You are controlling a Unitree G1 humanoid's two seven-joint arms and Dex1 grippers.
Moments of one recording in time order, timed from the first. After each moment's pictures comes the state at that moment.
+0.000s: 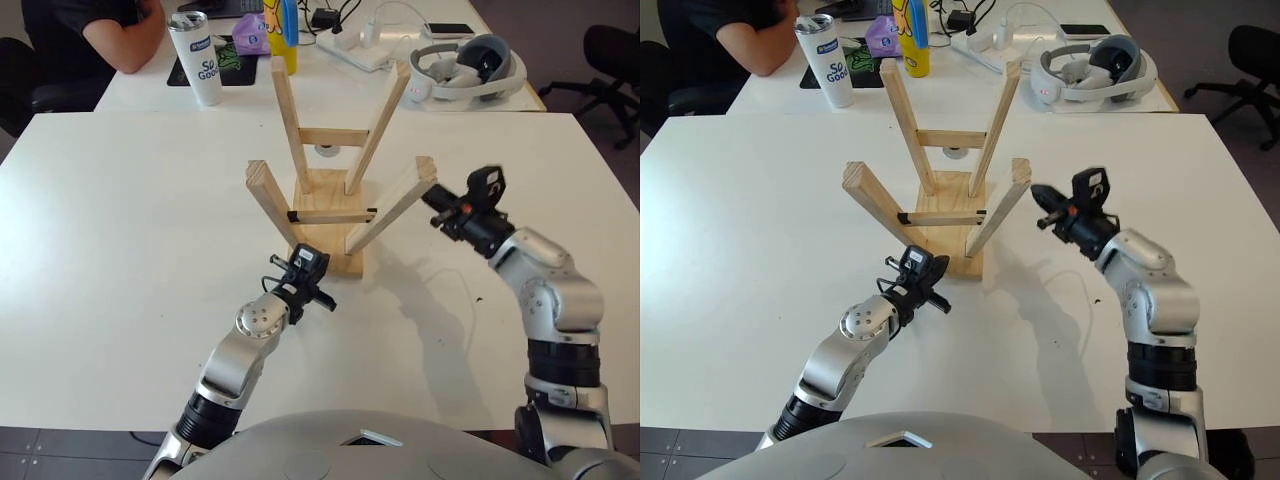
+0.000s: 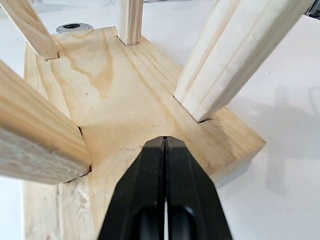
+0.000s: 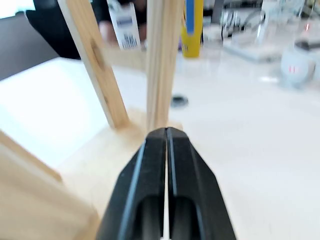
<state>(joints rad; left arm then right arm) 0.09 0.10 -0.41 -0.27 -0.05 0.52 -0.17 -0.29 -0.44 -0.22 -0.22 0.59 0.63 0.54</state>
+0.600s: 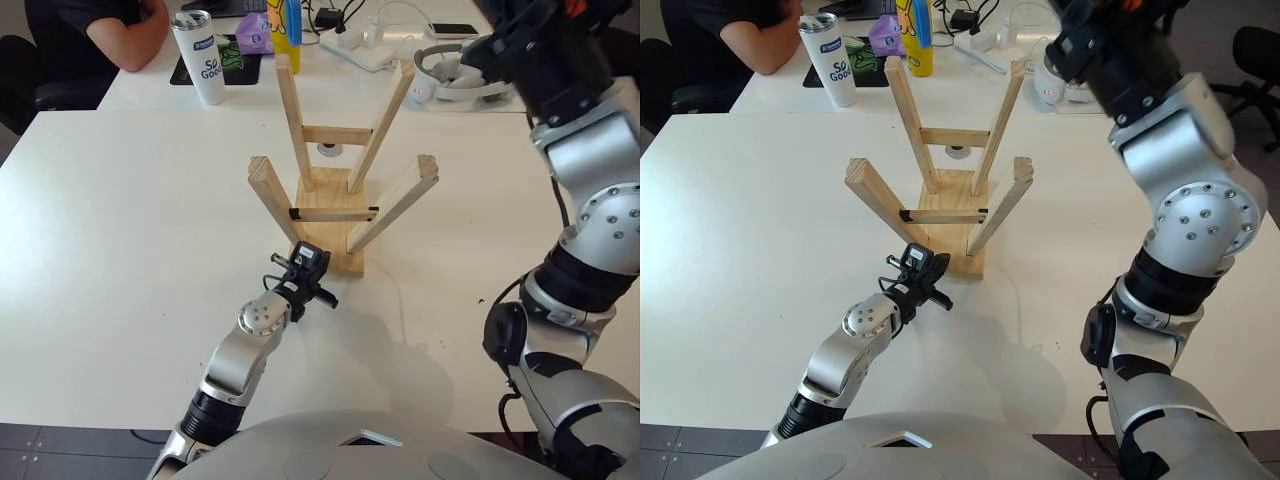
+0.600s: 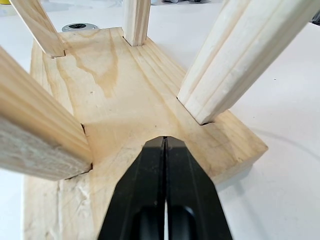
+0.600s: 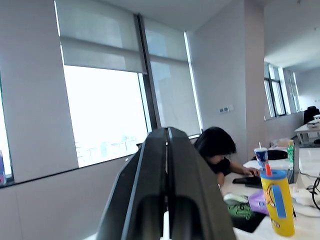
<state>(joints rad) 0.08 0.08 -0.40 -0.25 -0.06 0.52 -0.17 -0.81 -0.37 -0.39 -0.33 1.12 0.76 0.21</state>
